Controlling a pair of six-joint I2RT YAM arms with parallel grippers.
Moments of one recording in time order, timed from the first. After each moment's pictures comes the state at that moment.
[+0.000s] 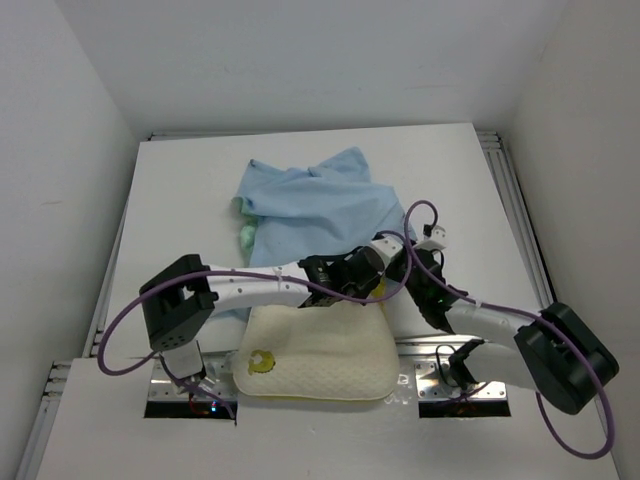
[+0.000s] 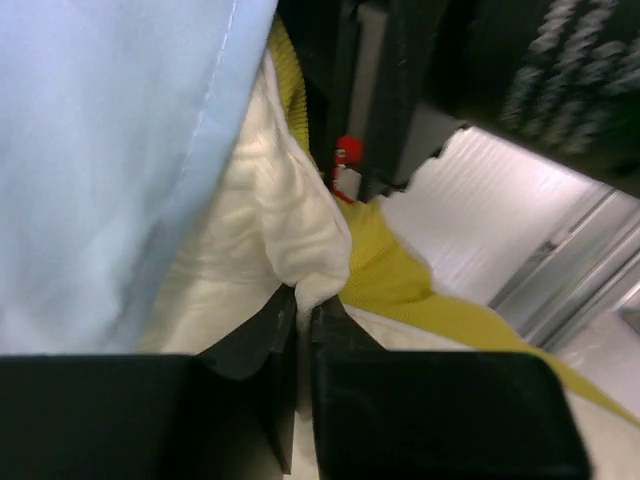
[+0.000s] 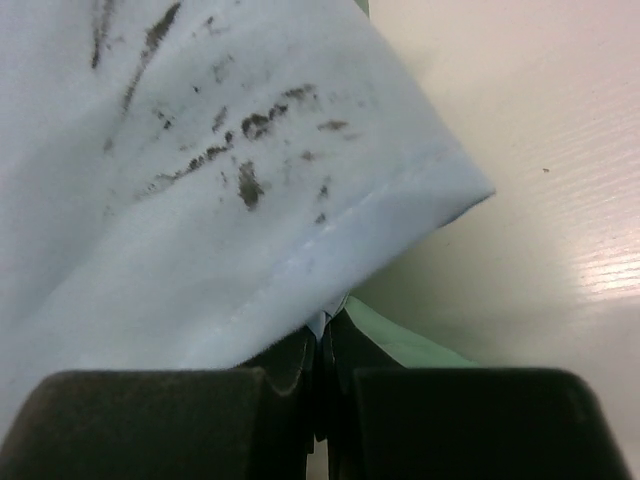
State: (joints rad) left arm -1.16 1.71 1.16 -0.24 -0.26 -0.30; right arm 0.59 1.20 0.22 0.56 0.36 0.85
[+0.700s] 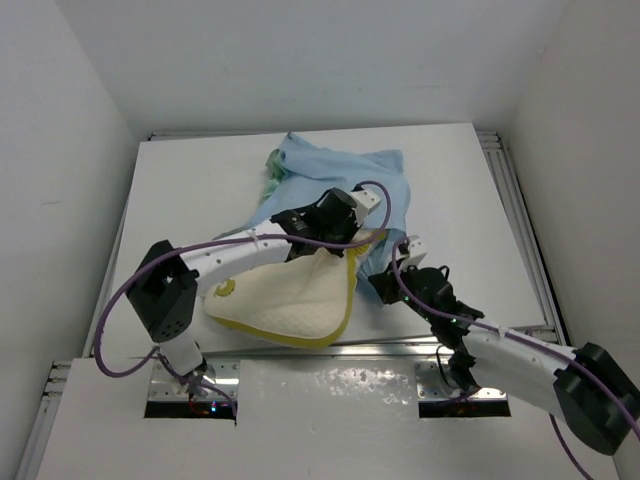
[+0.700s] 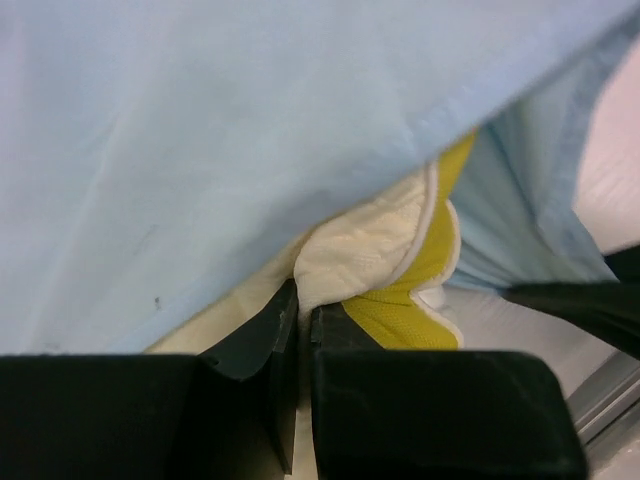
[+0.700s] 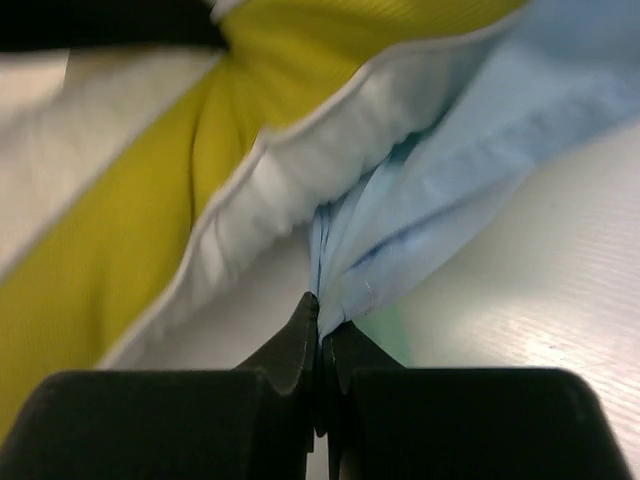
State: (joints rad) left arm -0.88 1.69 1.31 -0.37 -0.14 -0.04; right arm 0.66 0.91 0.12 0.45 0.07 0.43
